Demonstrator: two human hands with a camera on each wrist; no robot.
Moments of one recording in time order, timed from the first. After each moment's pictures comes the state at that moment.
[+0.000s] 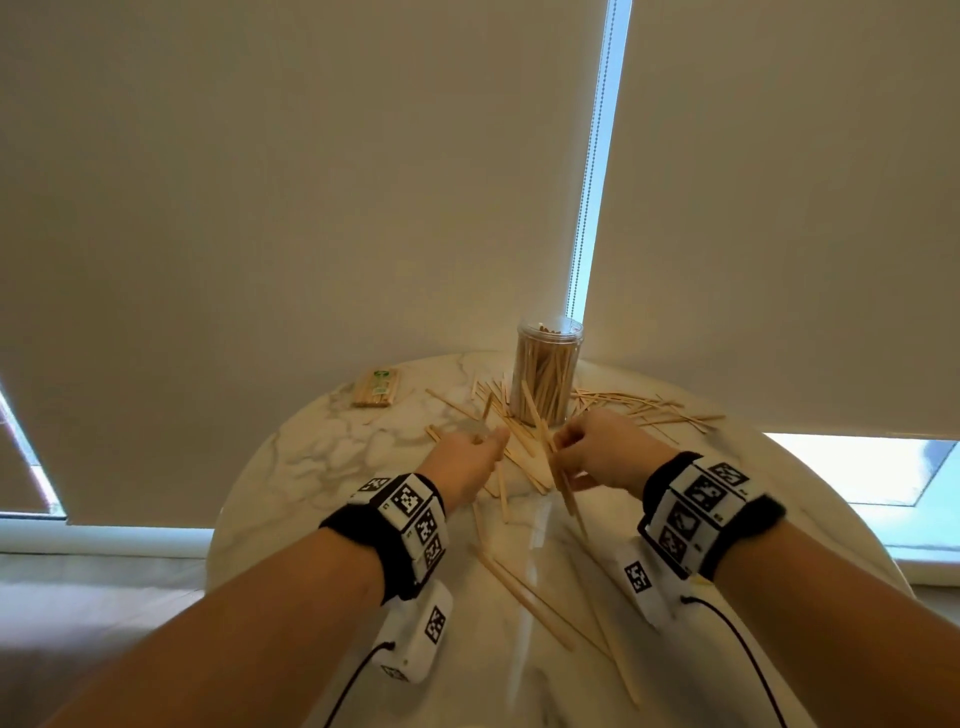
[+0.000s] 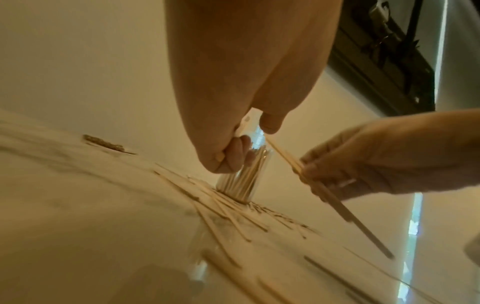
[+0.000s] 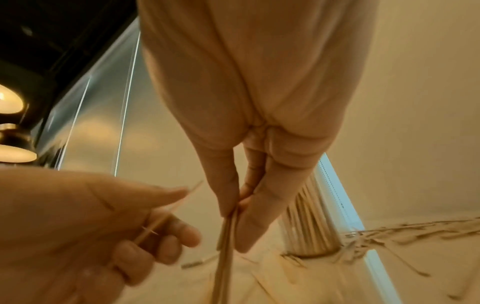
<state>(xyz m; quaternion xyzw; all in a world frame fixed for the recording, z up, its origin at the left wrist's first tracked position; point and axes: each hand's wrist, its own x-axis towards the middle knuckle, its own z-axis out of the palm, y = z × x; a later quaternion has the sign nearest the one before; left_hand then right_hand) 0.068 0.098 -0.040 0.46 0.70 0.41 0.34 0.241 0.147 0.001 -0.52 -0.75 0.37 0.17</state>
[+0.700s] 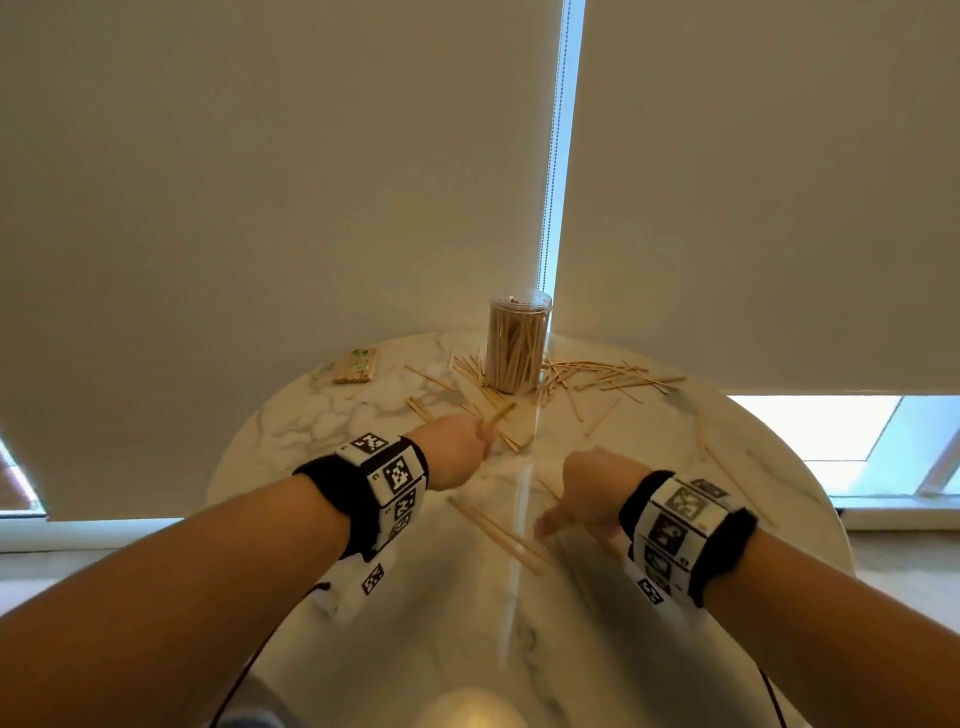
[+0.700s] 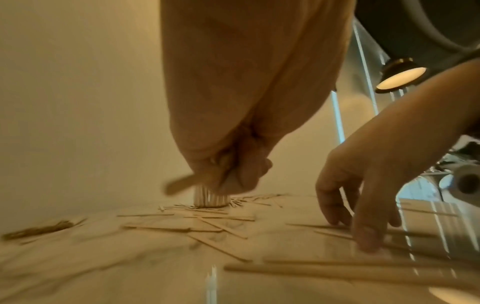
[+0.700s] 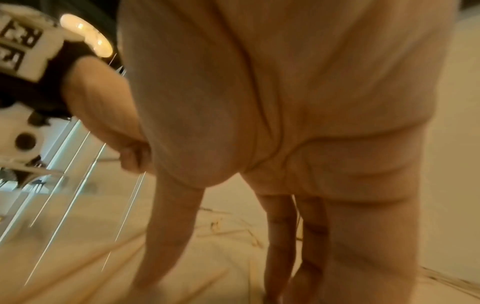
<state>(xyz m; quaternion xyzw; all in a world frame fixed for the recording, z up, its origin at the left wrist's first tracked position) 0.086 0.052 -0.014 0.68 0.69 0.12 0.20 0.265 0.071 -0.016 -0.57 -0.80 0.13 -0.11</state>
